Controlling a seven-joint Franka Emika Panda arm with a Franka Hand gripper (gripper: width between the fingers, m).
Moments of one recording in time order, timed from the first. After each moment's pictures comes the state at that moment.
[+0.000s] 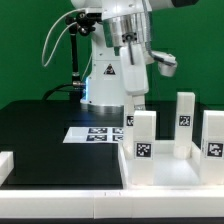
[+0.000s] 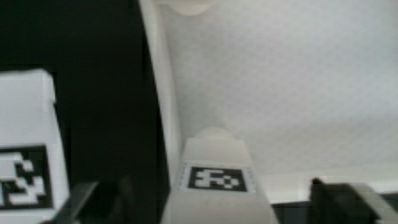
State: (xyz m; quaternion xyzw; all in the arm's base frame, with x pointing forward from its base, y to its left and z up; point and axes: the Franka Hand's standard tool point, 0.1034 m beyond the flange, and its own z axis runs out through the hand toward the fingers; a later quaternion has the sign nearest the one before) arm 0.479 0.024 0.099 -0.70 0.70 0.05 0.07
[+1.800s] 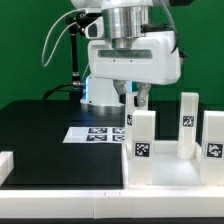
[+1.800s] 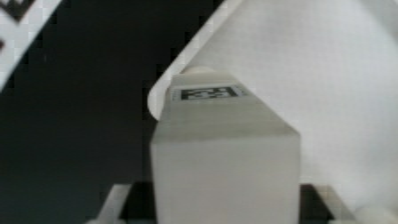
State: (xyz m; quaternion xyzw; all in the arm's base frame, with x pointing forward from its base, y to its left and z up) arm 0.482 0.009 0.108 -0.84 0.54 0.02 0.04
